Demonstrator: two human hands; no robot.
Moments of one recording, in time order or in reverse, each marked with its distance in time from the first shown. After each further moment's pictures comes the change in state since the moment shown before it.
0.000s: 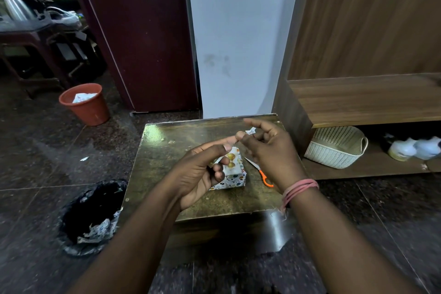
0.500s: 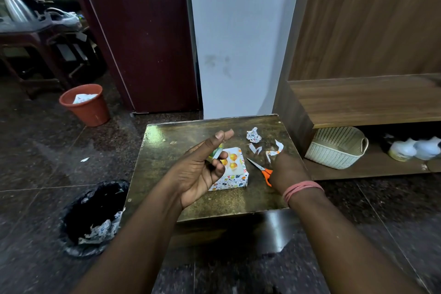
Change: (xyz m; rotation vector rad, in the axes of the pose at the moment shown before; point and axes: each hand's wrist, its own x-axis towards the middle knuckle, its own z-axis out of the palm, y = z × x) left_hand 0.002 0.004 -0.008 -0.143 -0.004 -0.025; right_hand 0.002 0.038 -0.022 -0.988 -0.098 0.353
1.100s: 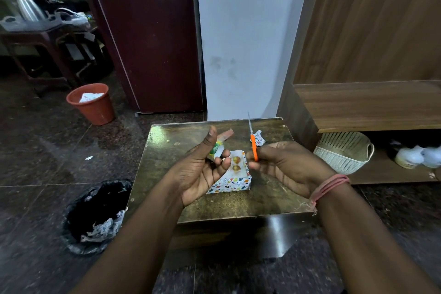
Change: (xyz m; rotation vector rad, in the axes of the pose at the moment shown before) left_hand 0.005 0.002 -0.007 -0.069 -0.036 0.014; right_hand -0.017 -0.022 -0.040 1.194 -0.512 -0.058
